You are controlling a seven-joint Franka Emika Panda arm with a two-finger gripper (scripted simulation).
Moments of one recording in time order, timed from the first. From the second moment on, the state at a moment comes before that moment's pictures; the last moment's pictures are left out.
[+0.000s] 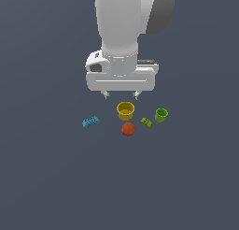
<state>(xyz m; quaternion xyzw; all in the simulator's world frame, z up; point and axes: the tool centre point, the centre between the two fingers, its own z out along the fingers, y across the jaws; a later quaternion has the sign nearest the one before) 0.006 0.006 0.309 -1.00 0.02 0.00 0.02</state>
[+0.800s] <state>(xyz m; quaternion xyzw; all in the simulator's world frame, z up) -0.001 0.026 0.296 -1.00 0.01 0.01 0.02</state>
